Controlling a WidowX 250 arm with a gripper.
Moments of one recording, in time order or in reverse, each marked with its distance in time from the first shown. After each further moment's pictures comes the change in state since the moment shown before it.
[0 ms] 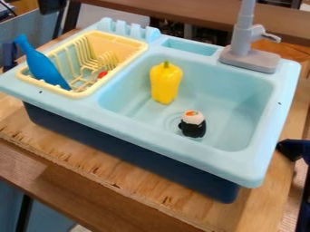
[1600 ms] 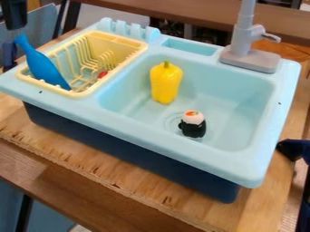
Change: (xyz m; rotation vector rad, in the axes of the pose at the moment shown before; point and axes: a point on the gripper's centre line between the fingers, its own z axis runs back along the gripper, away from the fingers) arm 0.018 0.107 -0.054 -0.085 0.080 0.085
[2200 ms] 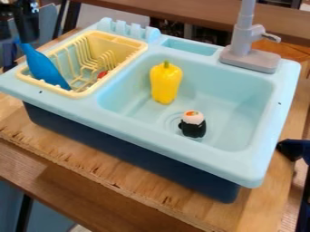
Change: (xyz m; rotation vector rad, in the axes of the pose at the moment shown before) arm 0.015 0.004 -0.026 -0.083 -0.024 0.038
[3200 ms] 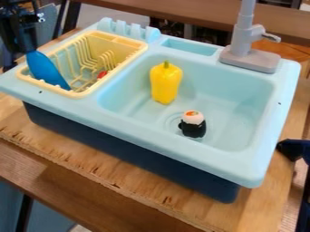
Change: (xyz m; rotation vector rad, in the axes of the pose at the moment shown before) arm 0.007 0.005 -0.019 -0.073 0.081 0.033
